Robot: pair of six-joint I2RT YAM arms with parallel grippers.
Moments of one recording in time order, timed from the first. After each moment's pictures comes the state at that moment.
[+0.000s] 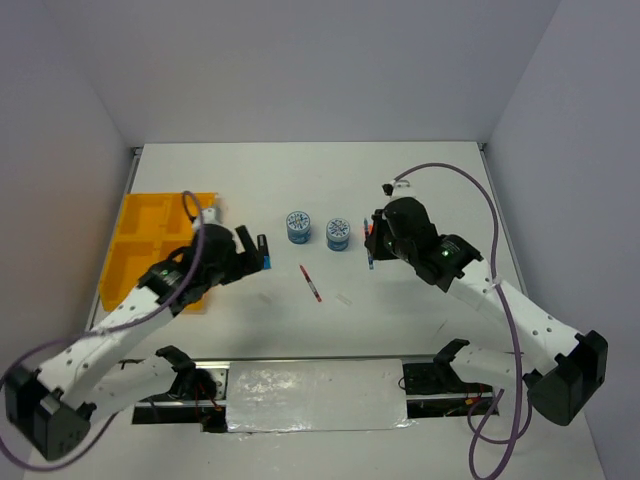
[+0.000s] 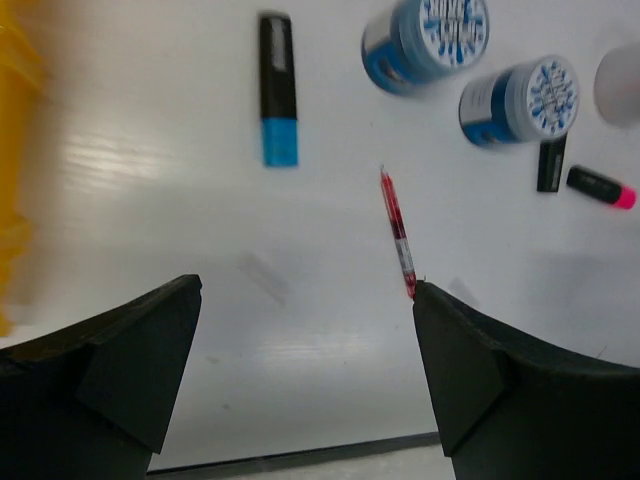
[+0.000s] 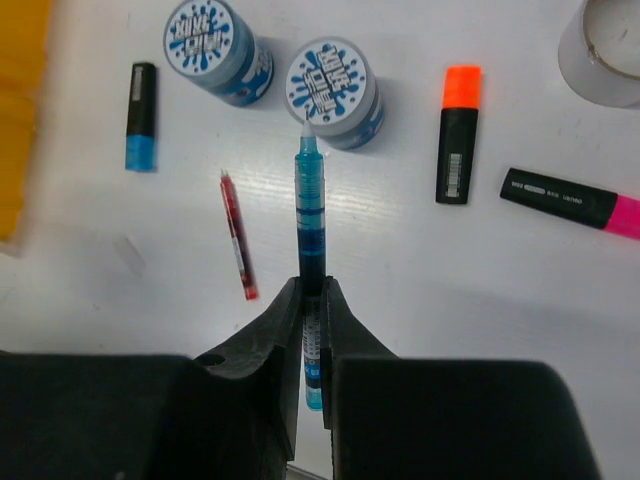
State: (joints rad) left arm -0.46 0.85 0.80 -0.62 -0.20 -0.75; right arm 0.64 1.09 0.98 -0.55 0.19 0.49
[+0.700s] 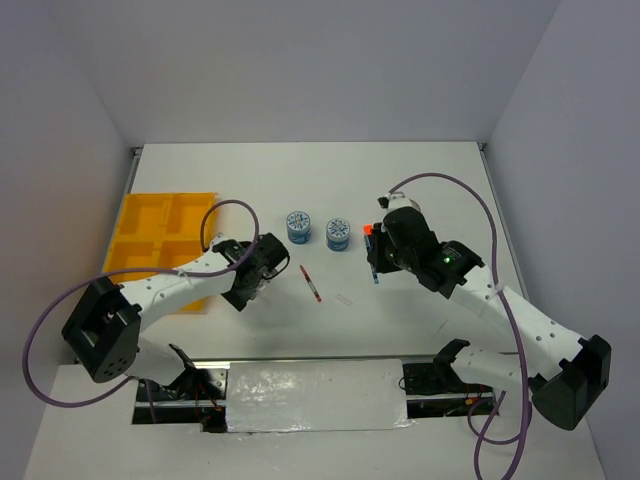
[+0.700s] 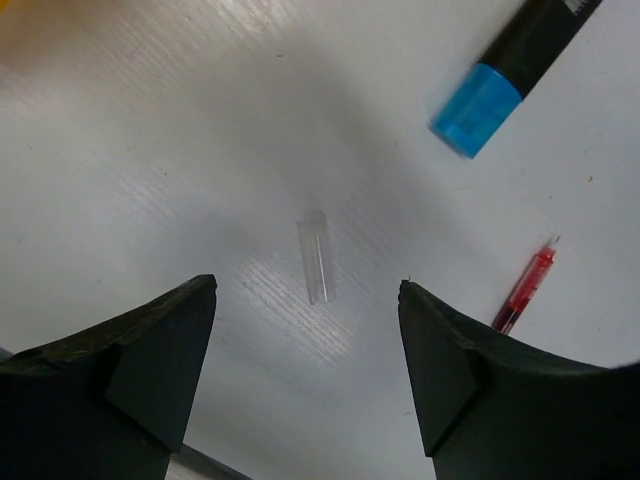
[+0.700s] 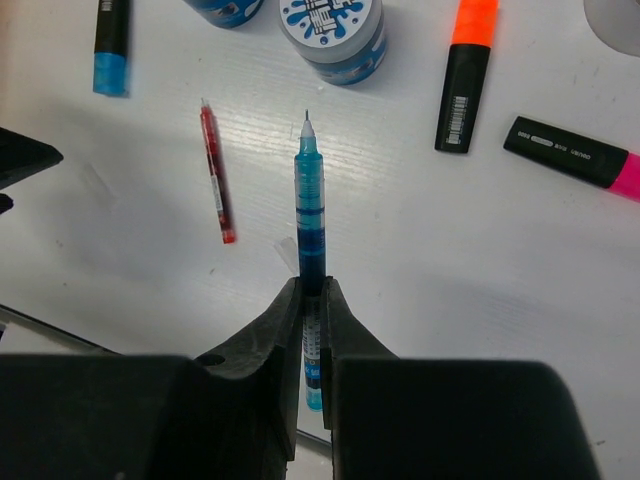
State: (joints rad) left arm -0.75 1.40 0.93 -0.92 -0.46 -1.61; right arm 0.67 1.04 0.94 -0.64 0.15 0.43
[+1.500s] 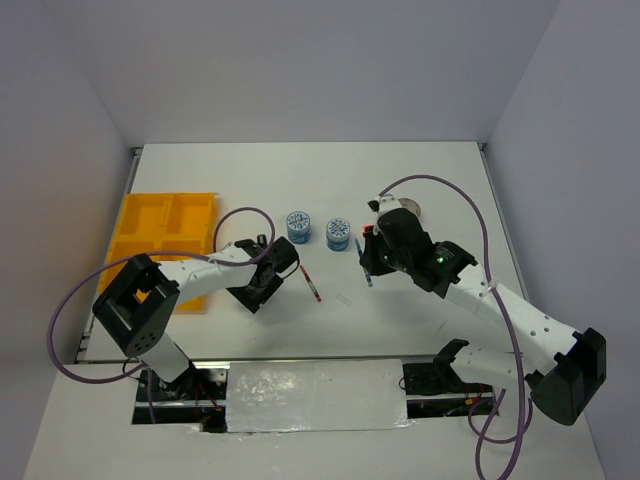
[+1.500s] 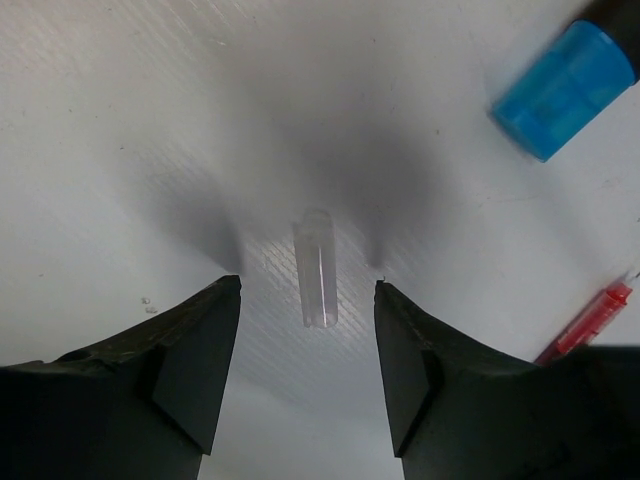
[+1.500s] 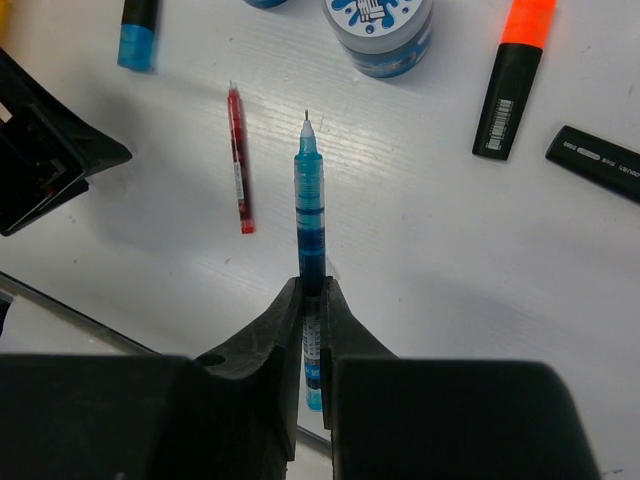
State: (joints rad) left arm -0.75 1.59 0.94 -0.87 -0.37 -1.68; right arm 0.68 1.06 0.92 -0.59 0.09 0.40
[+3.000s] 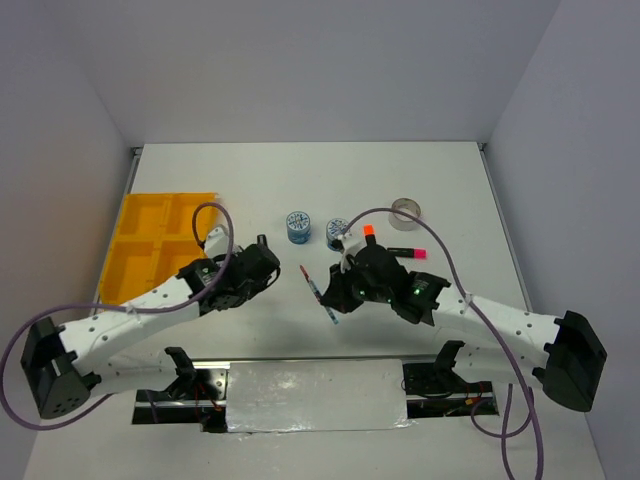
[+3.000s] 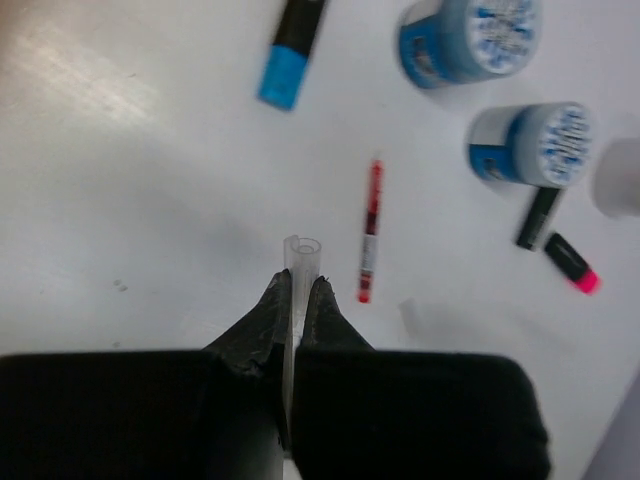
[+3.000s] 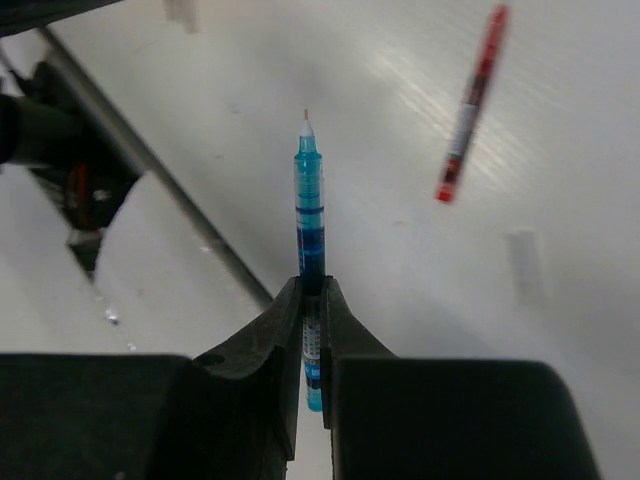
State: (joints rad) left arm -0.89 1.15 0.90 -0.87 -0.58 -1.53; right arm 0.90 1.07 0.68 -0.24 -0.13 0.46
